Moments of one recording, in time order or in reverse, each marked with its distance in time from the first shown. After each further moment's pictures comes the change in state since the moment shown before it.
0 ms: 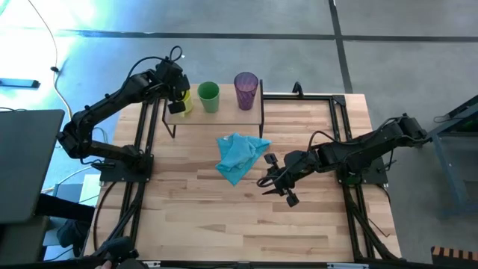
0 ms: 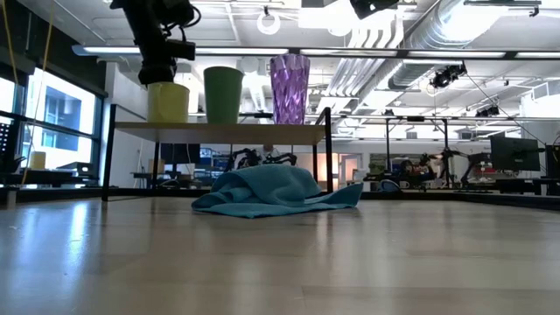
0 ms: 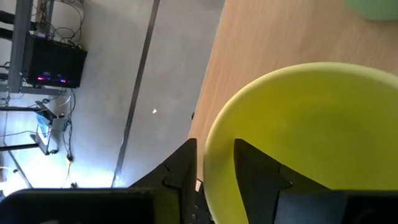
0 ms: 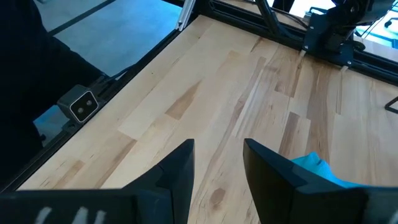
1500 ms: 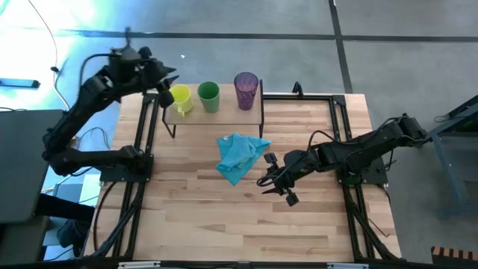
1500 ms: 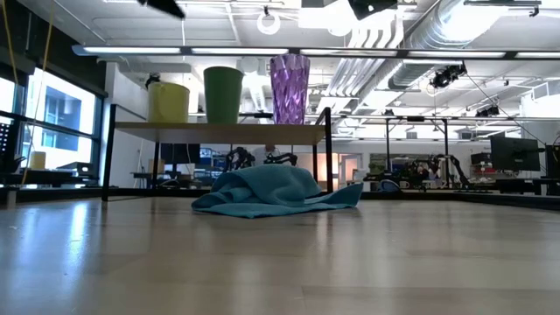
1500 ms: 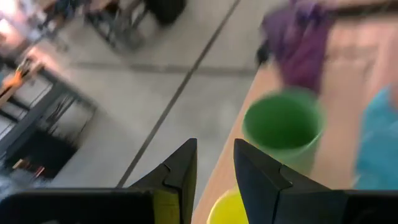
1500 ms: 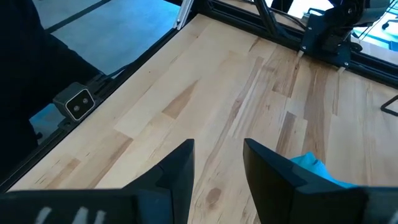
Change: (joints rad) left arm 0.000 -0.245 0.187 0.038 0.344 -0.160; right arm -0.008 0.001 0.000 0.000 -0.001 -0.016
